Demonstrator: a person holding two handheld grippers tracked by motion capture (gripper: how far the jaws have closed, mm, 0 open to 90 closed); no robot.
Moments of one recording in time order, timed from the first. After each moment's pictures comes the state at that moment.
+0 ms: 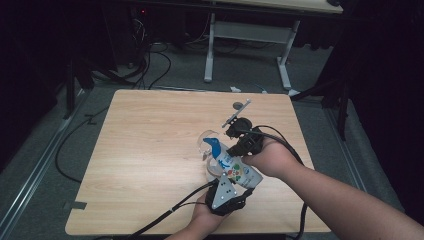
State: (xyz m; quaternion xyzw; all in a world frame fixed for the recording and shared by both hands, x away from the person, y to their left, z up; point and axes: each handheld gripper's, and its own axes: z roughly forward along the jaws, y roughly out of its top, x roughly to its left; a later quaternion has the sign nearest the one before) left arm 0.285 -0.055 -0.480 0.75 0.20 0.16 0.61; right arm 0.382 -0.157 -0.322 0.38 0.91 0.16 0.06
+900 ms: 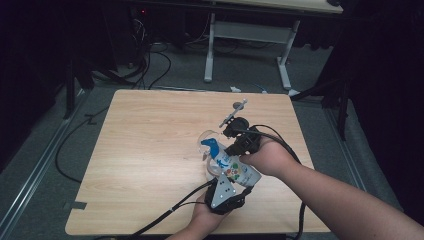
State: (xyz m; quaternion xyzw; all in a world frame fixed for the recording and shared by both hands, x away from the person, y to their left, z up) left arm 0.287 -0.054 -0.481 0.75 0.21 0.17 0.61; right arm 0.385 -0.151 -0.324 0.37 0.91 0.16 0.06
